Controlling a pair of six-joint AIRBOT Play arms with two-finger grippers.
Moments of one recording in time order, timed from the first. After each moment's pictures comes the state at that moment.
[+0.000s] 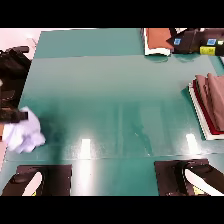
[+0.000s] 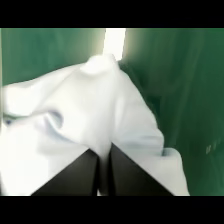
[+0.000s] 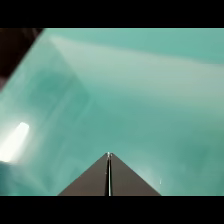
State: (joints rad) left arm 0.13 -0.69 0.86 1.66 -1.21 -1.55; right arm 0.09 -0.97 1.47 -0.97 1.05 1.40
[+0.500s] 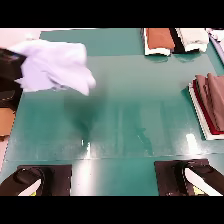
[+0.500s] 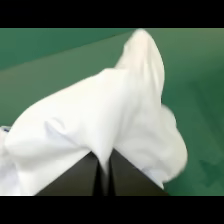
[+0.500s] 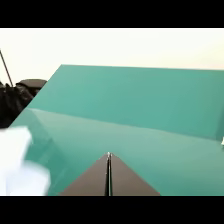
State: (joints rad) left arm -0.46 -0.84 1.49 1.64 -1.16 -1.61; right arm -0.02 -0.95 1.60 -0.97 0.99 1.41
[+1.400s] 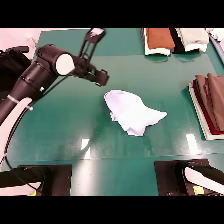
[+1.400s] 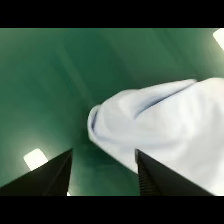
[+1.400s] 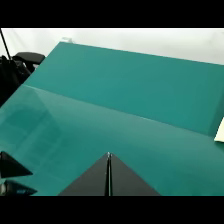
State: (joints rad) left arm -0.59 -1.43 1.57 1.49 -1.02 -1.61; right arm -0.06 -1.17 1.96 -0.97 1.27 1.41
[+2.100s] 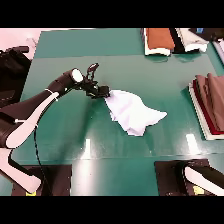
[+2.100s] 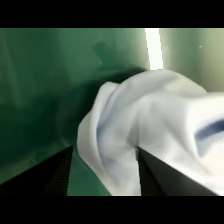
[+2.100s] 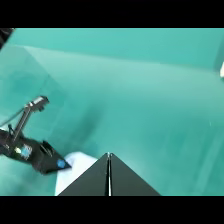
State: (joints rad) left arm -0.43 -1.76 1.46 0.97 -0.87 -1.55; right arm -0.12 -1.07 1.63 -0.97 1.27 1.41
